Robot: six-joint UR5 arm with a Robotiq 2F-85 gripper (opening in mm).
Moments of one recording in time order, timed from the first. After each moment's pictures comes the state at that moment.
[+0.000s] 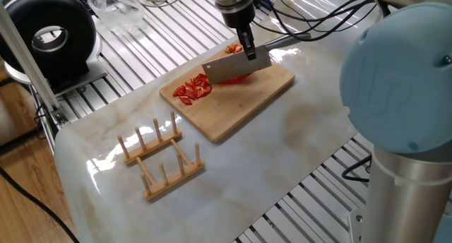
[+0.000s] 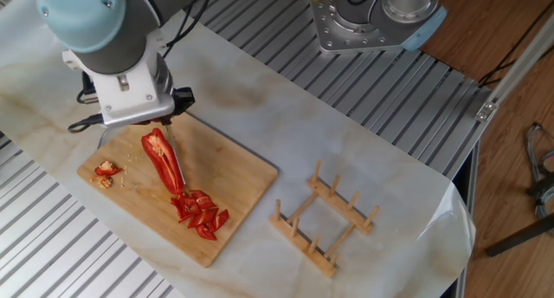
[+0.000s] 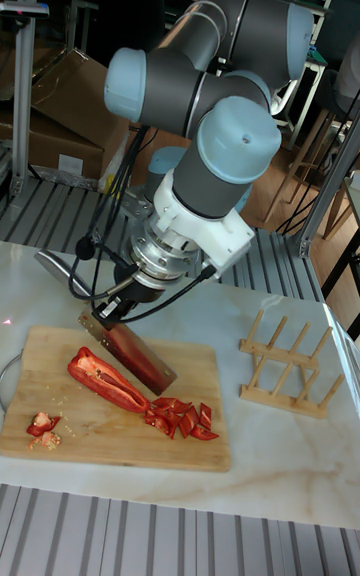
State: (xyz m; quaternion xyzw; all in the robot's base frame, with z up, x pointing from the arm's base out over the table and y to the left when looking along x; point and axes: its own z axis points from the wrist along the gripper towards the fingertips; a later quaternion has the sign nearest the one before) arm 0.573 -0.084 0.113 0.48 -0.86 0.06 0.15
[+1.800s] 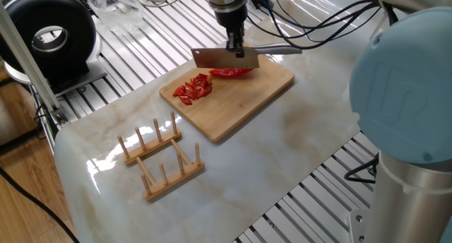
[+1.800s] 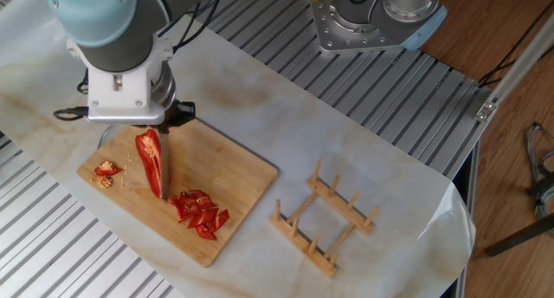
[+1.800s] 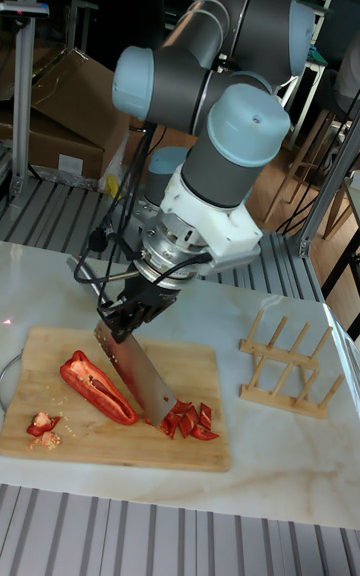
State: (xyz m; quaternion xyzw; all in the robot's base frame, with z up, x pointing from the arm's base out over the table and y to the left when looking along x) arm 0.601 -0.057 0.114 0.33 -0.94 0.07 0.07
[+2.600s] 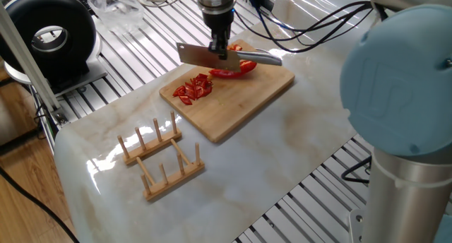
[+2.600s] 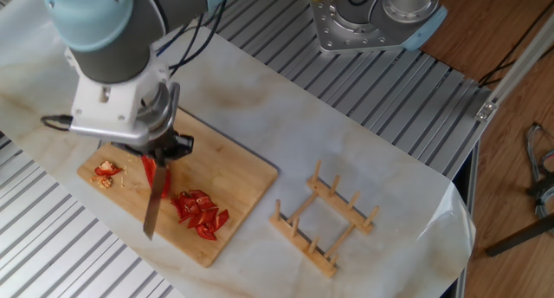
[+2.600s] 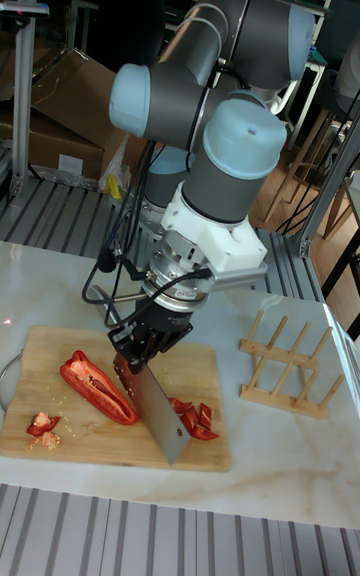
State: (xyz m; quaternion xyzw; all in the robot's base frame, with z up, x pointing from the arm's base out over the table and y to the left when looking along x) arm 0.638 -0.025 0.095 0.28 -0.96 0.05 0.03
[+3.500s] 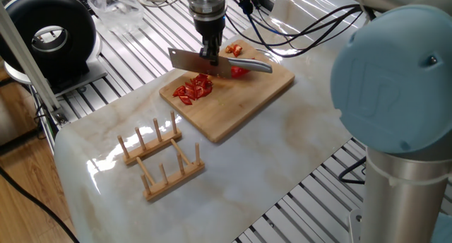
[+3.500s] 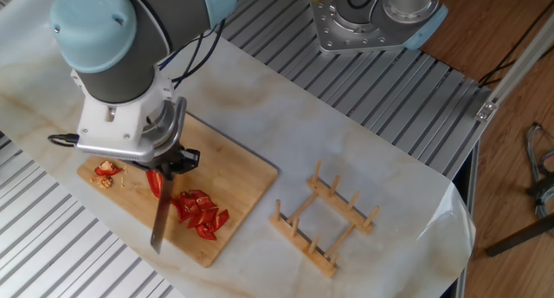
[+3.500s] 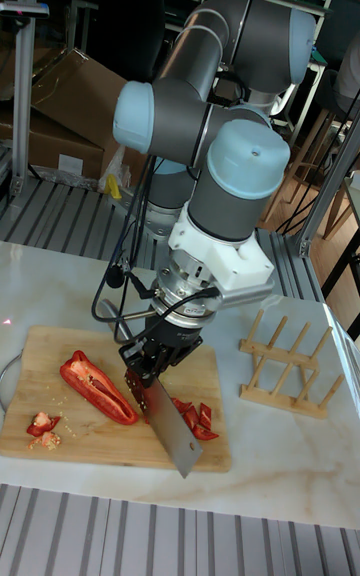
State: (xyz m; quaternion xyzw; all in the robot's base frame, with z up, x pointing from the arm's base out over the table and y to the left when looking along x) arm 0.642 -0.007 0.079 0.28 -0.96 0.03 0.02
